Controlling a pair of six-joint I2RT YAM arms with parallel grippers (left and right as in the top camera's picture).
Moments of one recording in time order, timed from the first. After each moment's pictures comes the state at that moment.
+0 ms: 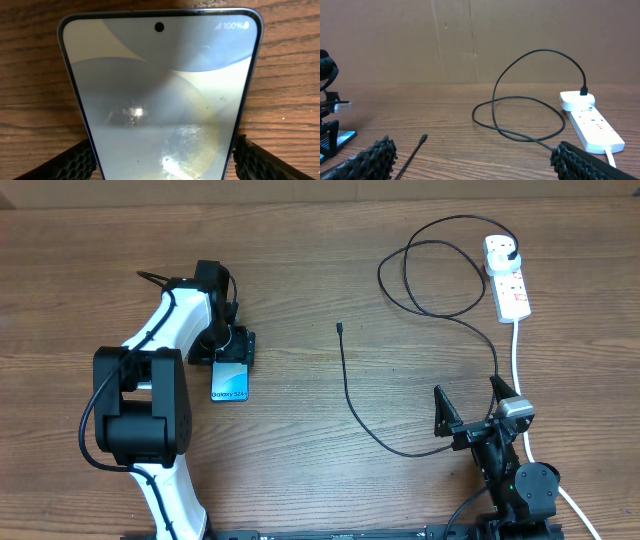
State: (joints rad) left arm -0.07 2.08 1.43 -0.96 0.02 -0.07; right arm 0.09 0.01 0.02 -0.02 -0.14 0.10
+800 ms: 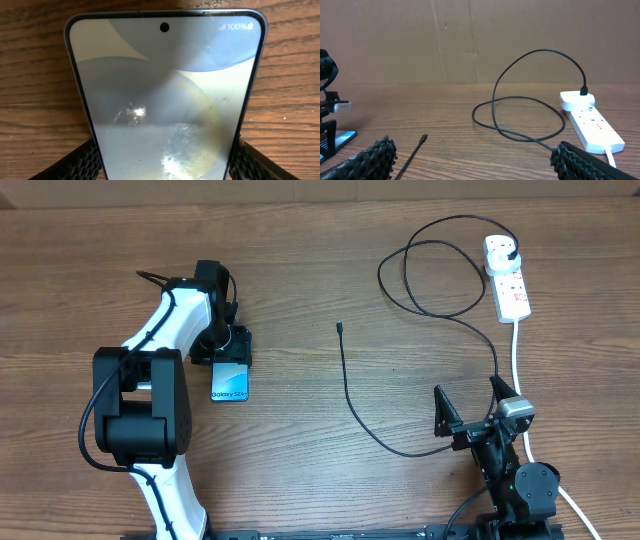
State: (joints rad) left arm -0.07 2.08 1.43 -0.96 0.02 -0.07; right arm 0.09 0.01 0.02 -0.02 -0.14 0.10
